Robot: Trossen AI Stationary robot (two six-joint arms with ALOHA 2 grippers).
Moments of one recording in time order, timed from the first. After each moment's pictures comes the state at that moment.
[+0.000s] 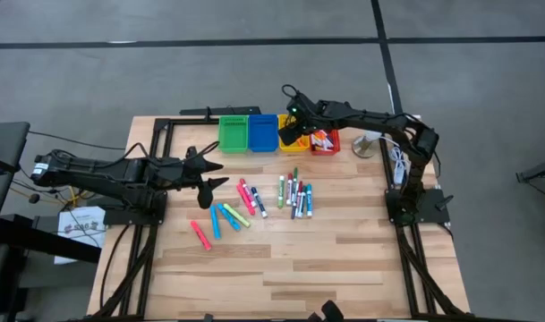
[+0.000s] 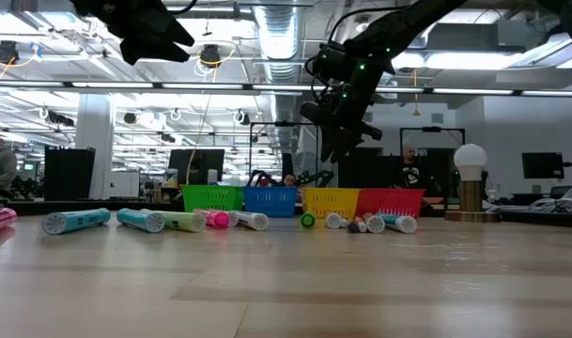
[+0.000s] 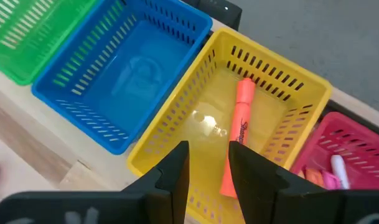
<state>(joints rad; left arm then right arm) -0.12 0.82 0.69 -0.31 -0.41 -0.25 -0.52 1.86 1.45 -0.61 0.13 0.35</state>
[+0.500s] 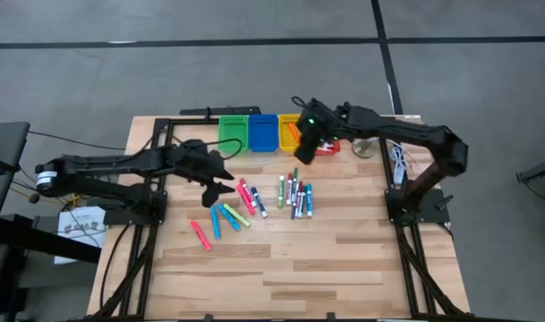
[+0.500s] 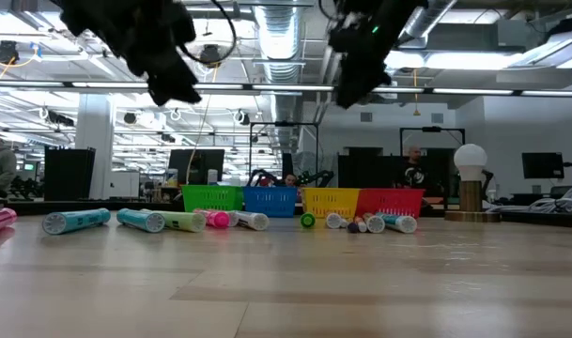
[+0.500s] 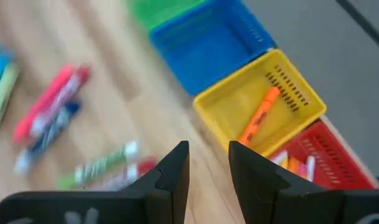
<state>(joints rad) 0.20 1.03 0.69 -0.33 0.24 -0.07 -0.35 1.58 1.45 -0.84 0.13 0.07</state>
